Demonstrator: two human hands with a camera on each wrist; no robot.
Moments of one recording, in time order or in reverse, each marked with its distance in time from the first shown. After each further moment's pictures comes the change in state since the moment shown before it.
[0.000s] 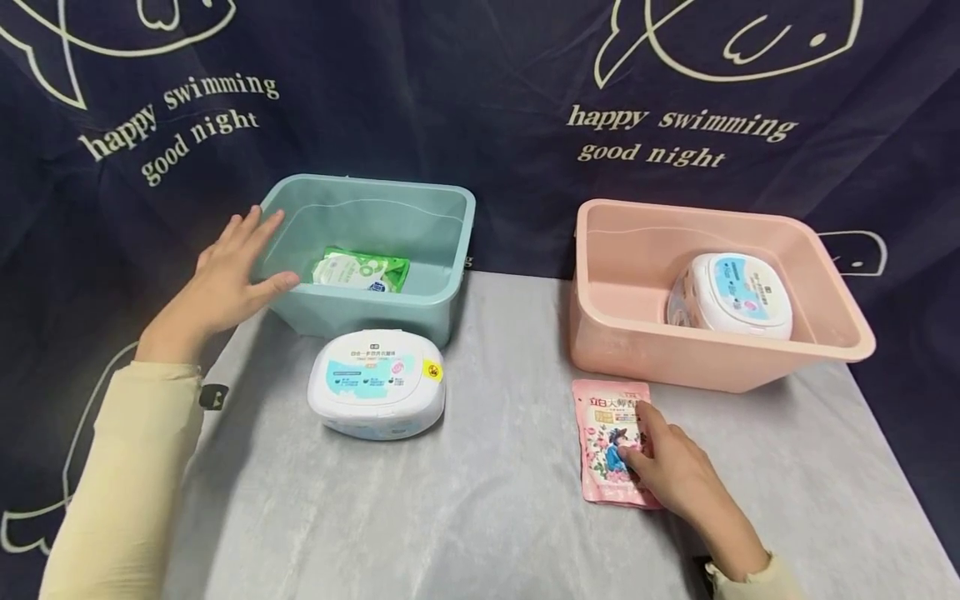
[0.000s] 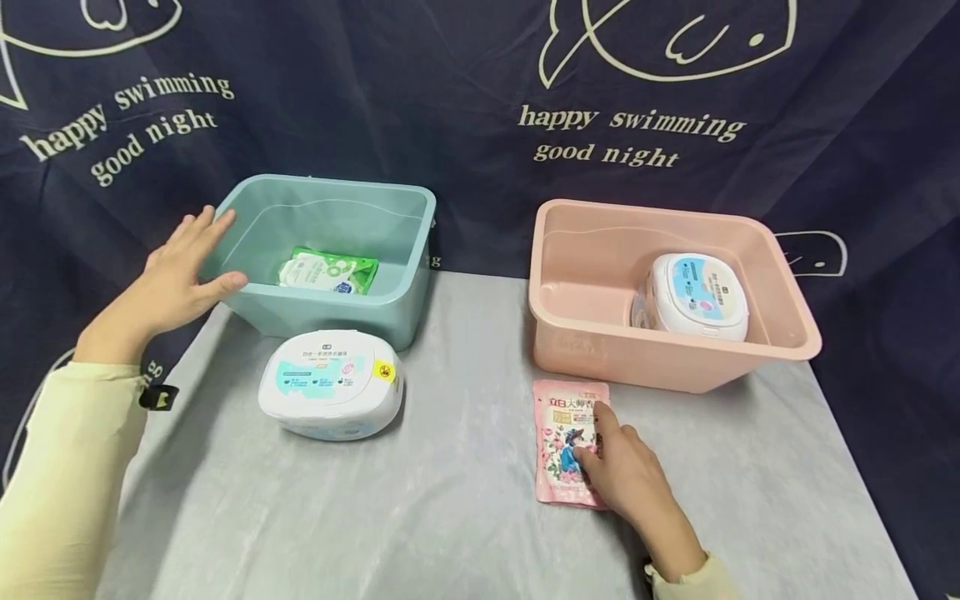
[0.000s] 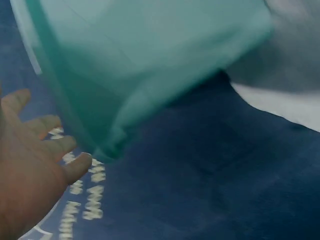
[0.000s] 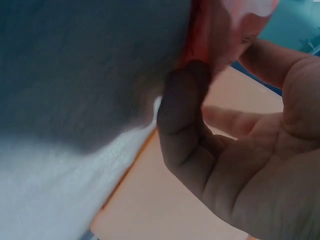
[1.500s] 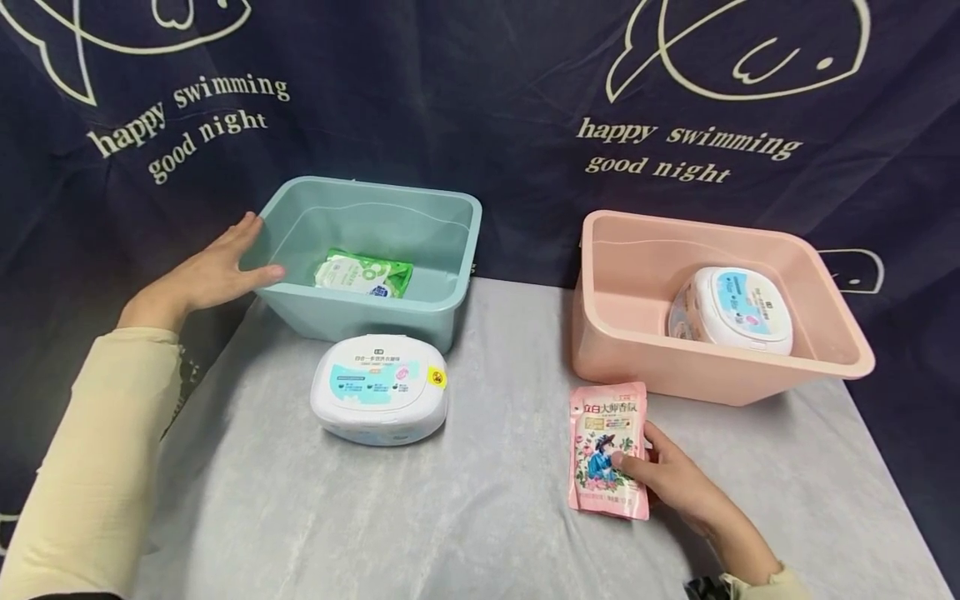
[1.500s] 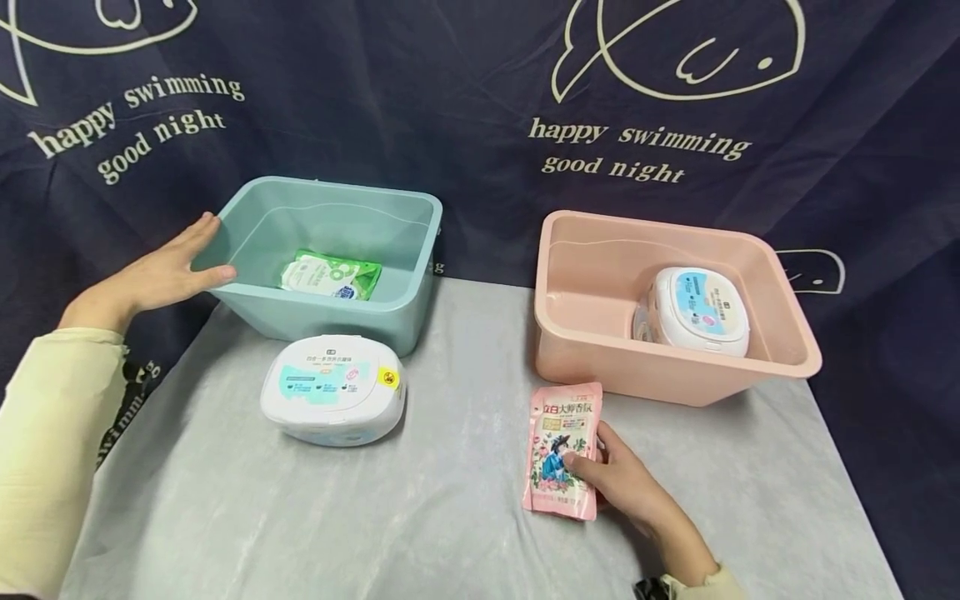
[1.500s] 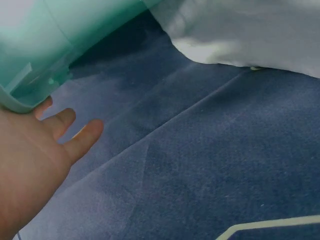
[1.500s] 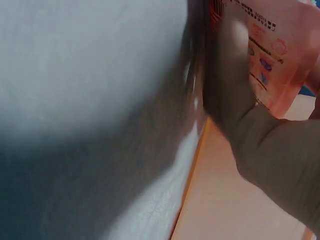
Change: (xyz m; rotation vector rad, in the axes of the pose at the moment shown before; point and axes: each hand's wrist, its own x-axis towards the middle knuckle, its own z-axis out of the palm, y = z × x) left_hand 0.022 -0.058 -0.012 -0.078 -0.246 -0.118; right_hand 0.005 0.007 0.004 0.891 -0.336 0.075
